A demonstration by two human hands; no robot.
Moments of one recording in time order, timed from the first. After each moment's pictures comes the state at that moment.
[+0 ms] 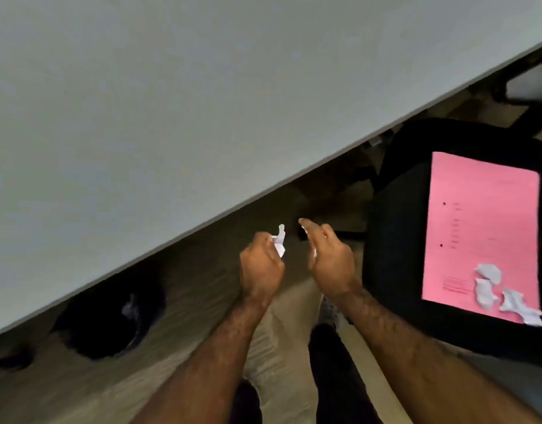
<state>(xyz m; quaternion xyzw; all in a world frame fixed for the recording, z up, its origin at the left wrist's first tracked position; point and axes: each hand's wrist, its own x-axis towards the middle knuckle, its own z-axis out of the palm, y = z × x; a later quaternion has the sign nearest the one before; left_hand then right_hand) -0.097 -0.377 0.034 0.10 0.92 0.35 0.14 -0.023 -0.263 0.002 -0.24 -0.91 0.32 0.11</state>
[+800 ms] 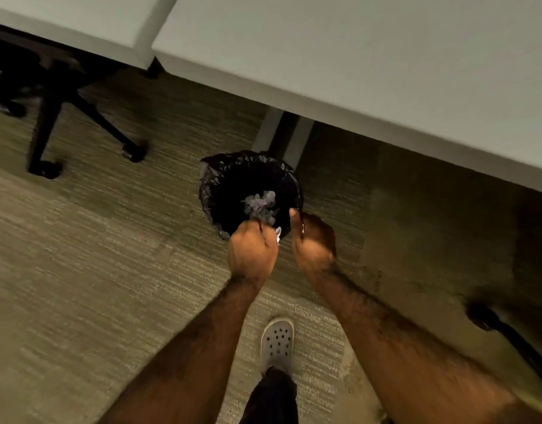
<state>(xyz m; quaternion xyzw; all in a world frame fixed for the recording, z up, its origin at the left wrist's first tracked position) -0.136 -0.871 -0.194 -0.24 0.92 0.30 -0.10 -0.176 -0.762 -0.203 0.05 -0.93 0.35 -0.07</state>
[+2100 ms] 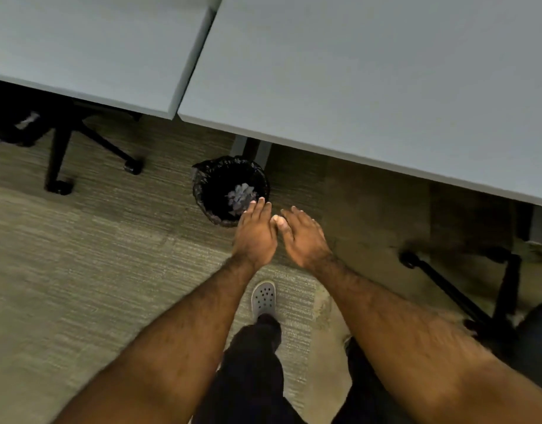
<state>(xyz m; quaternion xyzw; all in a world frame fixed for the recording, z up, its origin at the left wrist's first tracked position) -0.071 -0.803 -0.014 -0.05 0.96 0.23 0.16 -0.084 -0.667 -0.008 0.08 -0.91 0.29 -0.26</state>
